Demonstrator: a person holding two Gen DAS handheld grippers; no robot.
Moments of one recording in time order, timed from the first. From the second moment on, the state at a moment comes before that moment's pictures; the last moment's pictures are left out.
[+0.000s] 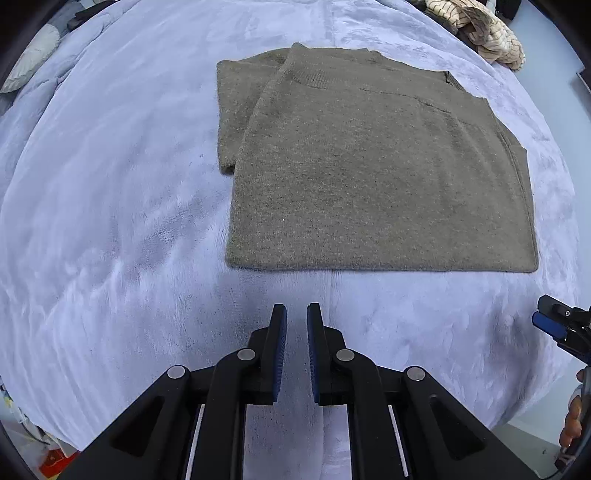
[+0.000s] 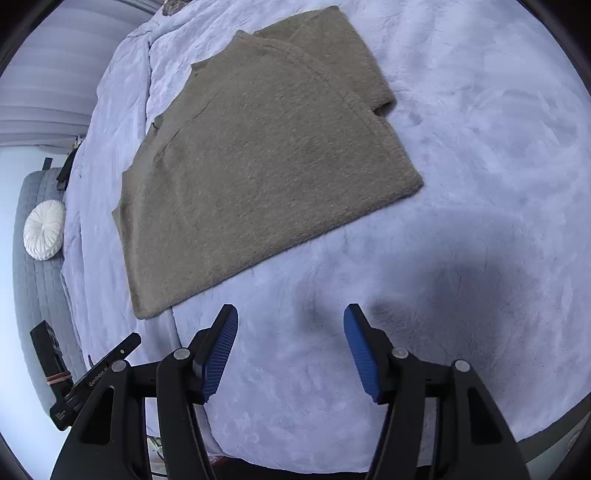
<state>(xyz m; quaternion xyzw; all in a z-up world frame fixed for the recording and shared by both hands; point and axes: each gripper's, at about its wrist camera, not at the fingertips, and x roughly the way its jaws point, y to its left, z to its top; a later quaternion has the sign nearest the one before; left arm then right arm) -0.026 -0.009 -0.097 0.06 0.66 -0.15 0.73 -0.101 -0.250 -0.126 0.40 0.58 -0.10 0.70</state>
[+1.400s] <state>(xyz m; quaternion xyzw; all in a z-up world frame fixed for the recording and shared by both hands) -0.003 0.063 -0.109 0.00 0.66 -0.13 0.74 -0.059 -0.132 -0.135 0.46 0.58 0.01 0.67</state>
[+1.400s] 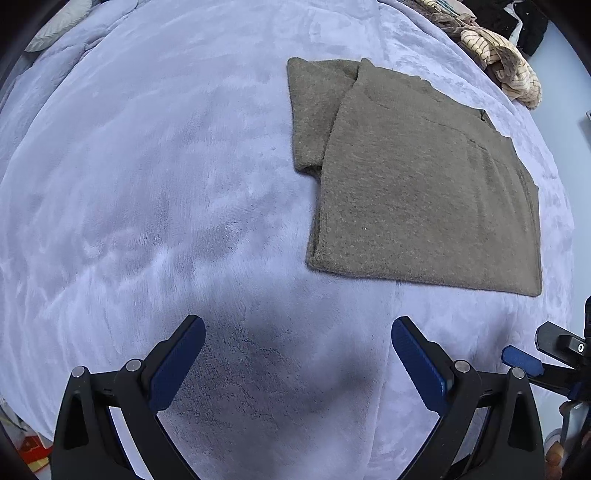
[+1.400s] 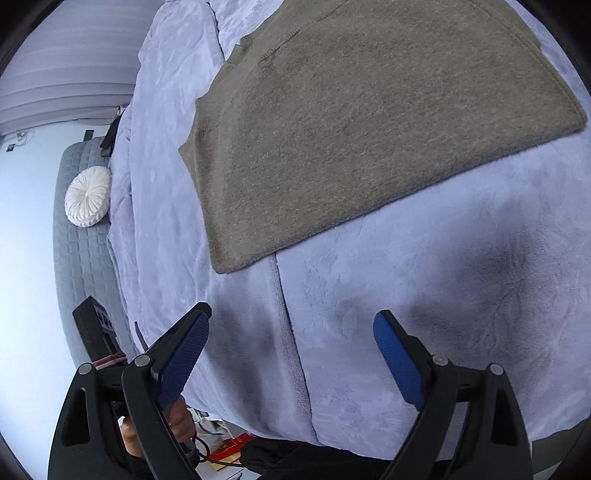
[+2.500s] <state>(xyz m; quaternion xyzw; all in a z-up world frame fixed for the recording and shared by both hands) 0.059 0.091 -0.143 -0.15 0.66 -0.22 0.70 0.018 -0.094 -0.212 0.59 0.49 0.02 0.63</state>
